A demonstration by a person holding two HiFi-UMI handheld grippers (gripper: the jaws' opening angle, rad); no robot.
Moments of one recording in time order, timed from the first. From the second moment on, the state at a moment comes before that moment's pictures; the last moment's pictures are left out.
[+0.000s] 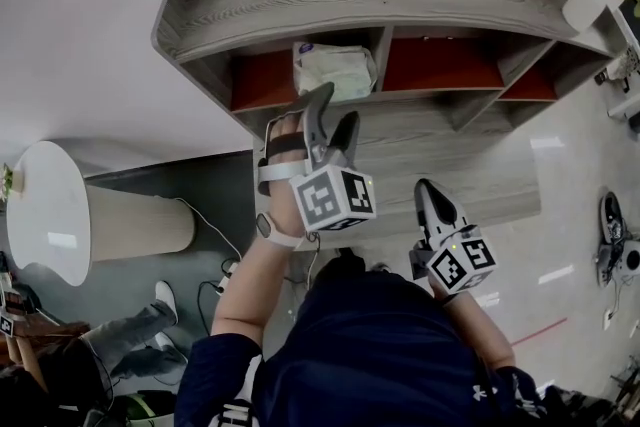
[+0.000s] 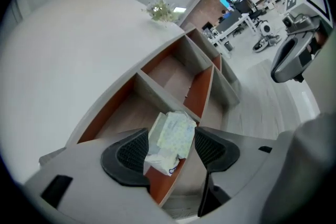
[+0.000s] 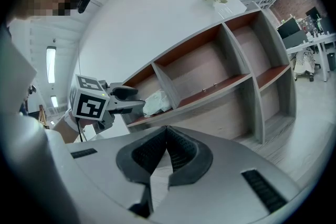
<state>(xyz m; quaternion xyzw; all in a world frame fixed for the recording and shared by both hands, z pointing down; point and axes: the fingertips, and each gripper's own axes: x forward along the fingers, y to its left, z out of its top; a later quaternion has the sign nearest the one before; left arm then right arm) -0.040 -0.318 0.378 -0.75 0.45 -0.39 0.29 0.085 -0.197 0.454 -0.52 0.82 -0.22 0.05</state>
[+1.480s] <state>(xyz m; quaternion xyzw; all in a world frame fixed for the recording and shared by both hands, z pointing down) -0.022 -0.136 0.388 -0.89 0.44 -0.07 0.06 0.086 -0.152 0.363 -0.51 0.86 -0.06 0.07</state>
